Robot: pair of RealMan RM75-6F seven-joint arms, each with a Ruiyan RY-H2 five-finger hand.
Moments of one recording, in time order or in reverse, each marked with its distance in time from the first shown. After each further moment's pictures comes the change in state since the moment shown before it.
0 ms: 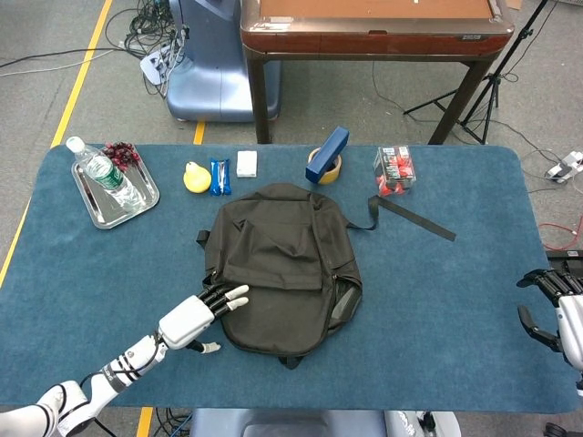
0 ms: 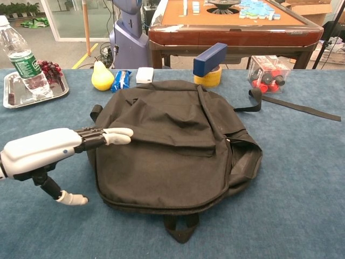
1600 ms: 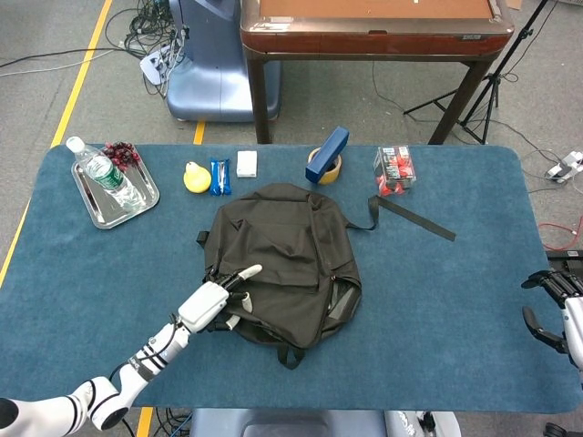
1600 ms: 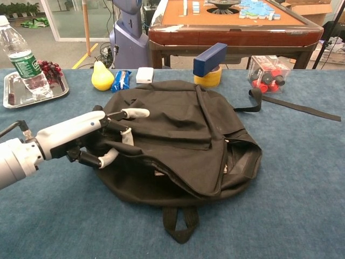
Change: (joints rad) left arm -0.066 -0.052 -0.068 -0.131 -0.243 -0.069 -0.096; right arm -0.006 -0.003 0.001 0.035 -0.008 -0.001 0.046
